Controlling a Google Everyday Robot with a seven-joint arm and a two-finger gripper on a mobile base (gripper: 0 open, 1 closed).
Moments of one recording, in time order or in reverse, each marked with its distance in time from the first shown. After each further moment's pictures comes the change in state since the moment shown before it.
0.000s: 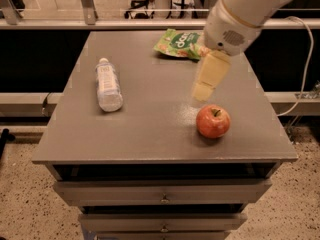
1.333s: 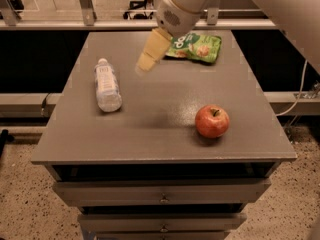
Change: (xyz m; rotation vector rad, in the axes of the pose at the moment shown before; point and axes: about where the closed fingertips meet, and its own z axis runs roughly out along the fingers) arm -0.092 -0.065 0.054 0.035 -0.046 0.267
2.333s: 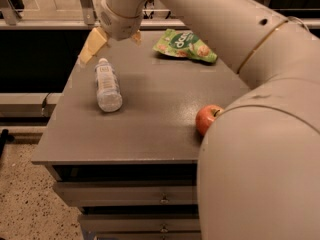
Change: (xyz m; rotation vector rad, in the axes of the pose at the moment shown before) arm -0.104 0.012 0.088 -0.038 0.025 0.318
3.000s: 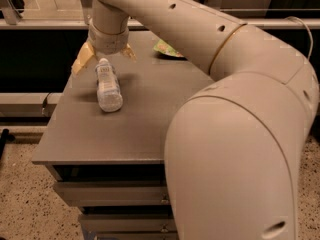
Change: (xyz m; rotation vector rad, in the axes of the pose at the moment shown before) arm -0.005 0.000 0.058 0.066 0.079 0.201
